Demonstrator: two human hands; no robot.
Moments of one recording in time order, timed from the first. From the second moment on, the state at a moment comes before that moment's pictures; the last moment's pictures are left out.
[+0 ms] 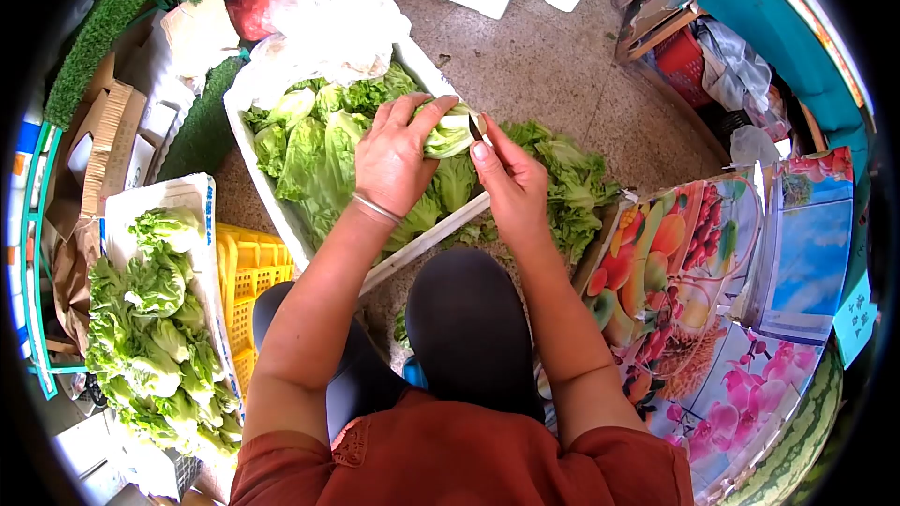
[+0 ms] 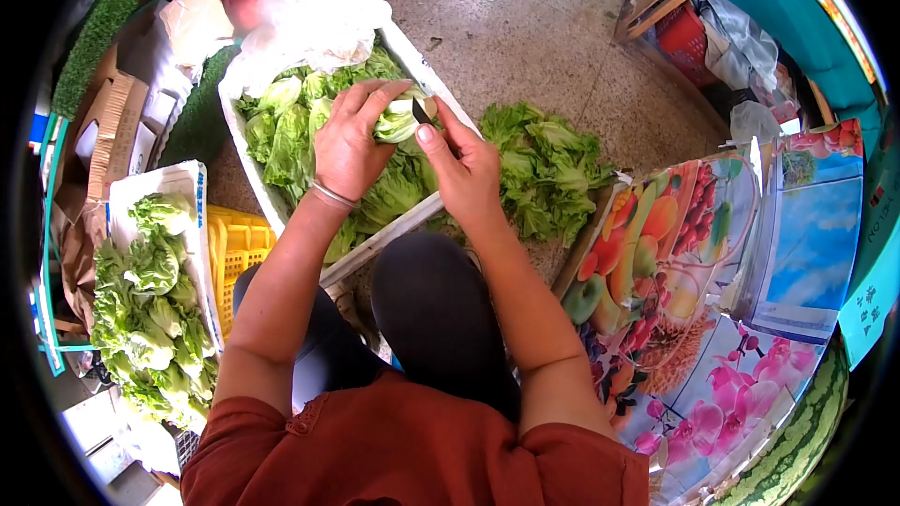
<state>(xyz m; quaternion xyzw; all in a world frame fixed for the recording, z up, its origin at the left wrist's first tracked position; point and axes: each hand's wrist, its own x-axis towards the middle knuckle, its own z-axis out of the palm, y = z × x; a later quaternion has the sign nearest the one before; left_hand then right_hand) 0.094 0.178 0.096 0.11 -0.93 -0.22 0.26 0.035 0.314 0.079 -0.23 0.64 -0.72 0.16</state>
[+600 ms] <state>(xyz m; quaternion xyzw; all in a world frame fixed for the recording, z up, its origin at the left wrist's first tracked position) 0.078 0.178 0.060 0.09 -0.70 -0.70 0.08 0.006 0.318 0.063 -0.19 0.66 -0.71 0.14</state>
